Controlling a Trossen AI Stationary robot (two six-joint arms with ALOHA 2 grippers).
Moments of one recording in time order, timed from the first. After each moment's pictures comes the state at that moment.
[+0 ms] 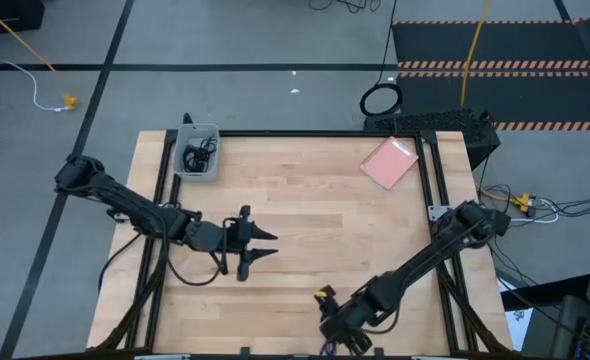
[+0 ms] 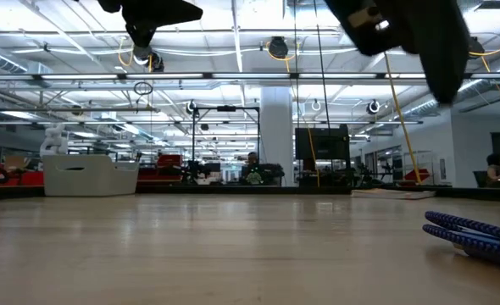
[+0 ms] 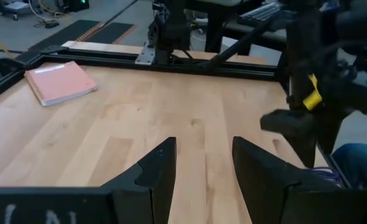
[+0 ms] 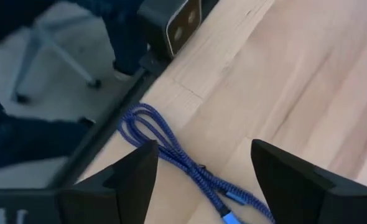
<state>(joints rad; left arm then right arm) -0.40 1.26 0.71 0.25 -0.38 -0.20 0.65 1.90 1.33 -0.41 -0.03 0.04</state>
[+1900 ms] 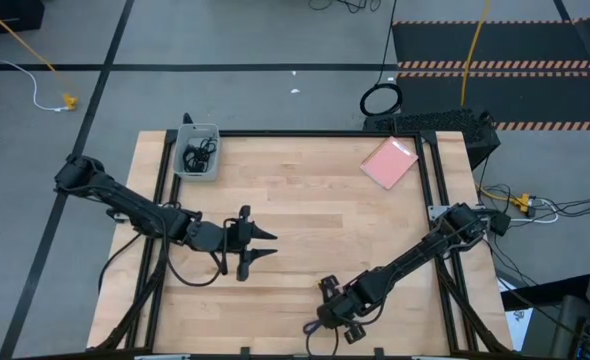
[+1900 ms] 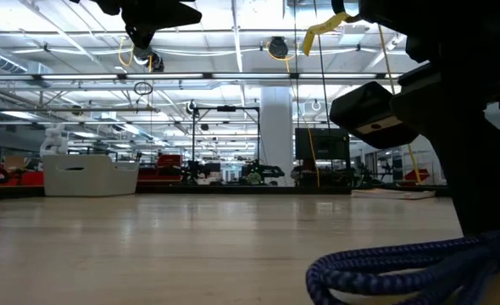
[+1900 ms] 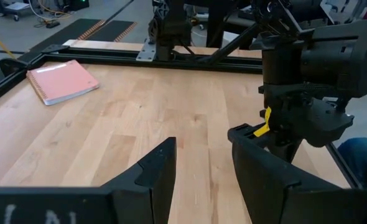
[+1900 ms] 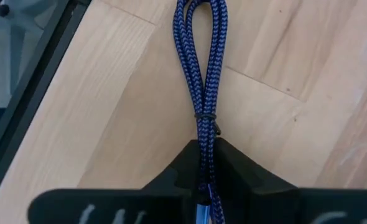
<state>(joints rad) -0.40 1.26 0.71 0.23 -0.38 -0.19 0.60 1.99 1.24 -0.45 -0.08 0.17</state>
